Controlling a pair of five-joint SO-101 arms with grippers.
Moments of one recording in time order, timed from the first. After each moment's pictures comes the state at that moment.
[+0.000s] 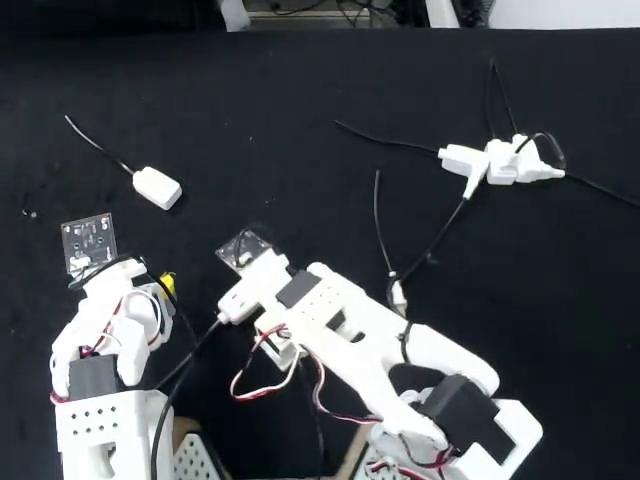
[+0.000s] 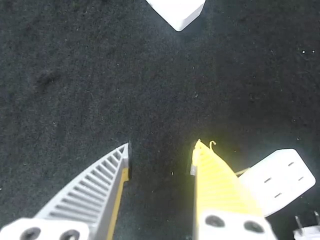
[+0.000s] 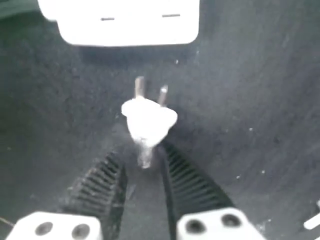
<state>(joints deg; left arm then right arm) -15.6 -86.1 81.5 59.0 1.5 -43.5 -10.7 49.5 58.2 -1.3</state>
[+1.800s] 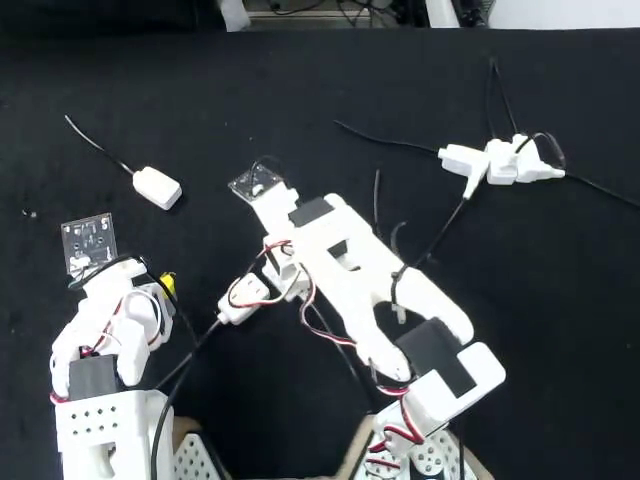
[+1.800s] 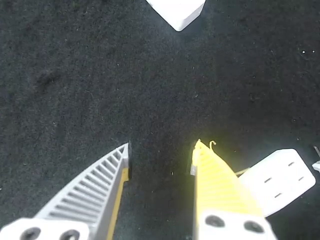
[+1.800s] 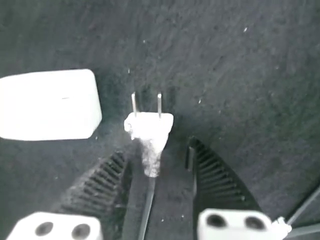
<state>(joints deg) -15.6 -86.1 81.5 59.0 1.5 -30.9 6.9 27.0 60.6 10.0</state>
